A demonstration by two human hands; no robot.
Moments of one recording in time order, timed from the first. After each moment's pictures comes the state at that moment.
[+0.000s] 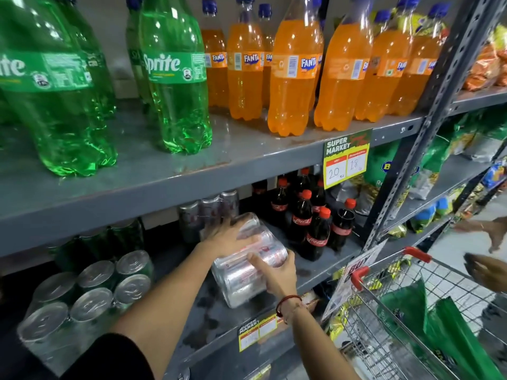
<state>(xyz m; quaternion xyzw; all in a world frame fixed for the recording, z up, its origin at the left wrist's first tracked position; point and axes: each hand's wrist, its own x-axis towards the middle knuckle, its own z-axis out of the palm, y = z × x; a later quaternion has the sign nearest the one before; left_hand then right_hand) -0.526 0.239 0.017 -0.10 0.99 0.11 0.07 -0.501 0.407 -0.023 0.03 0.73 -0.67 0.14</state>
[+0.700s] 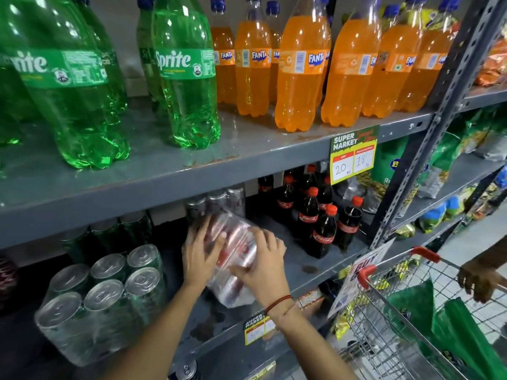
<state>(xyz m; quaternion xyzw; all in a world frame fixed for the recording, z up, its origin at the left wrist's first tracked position) -0.449 0.232 -0.017 -0.16 0.84 0.39 -0.34 -0.465 0.385 0.018 -0.28 0.88 -0.39 -0.07</state>
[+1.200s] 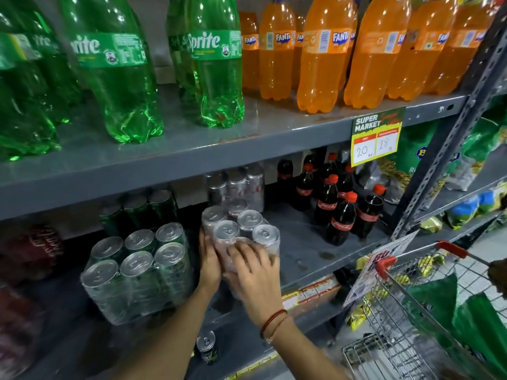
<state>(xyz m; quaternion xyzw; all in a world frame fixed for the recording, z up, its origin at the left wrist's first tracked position) -0.431 0.230 -0.077 -0.25 0.63 0.65 -0.35 -0.411 0.372 -0.019 -0.39 0.83 -0.21 -0.33</state>
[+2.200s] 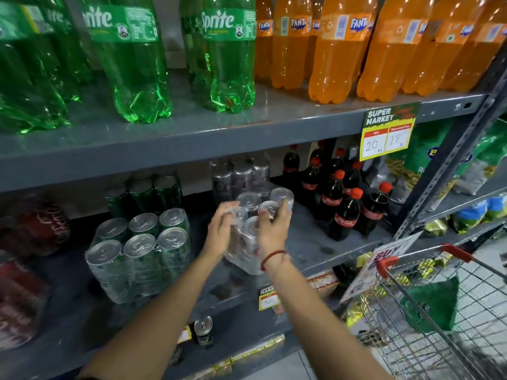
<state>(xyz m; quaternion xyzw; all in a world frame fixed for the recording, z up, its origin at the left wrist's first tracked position) -0.428 0.242 -0.013 -0.16 0.76 0.55 -0.30 -0.476 0.340 0.008 -0.06 0.77 -0.63 0.03</state>
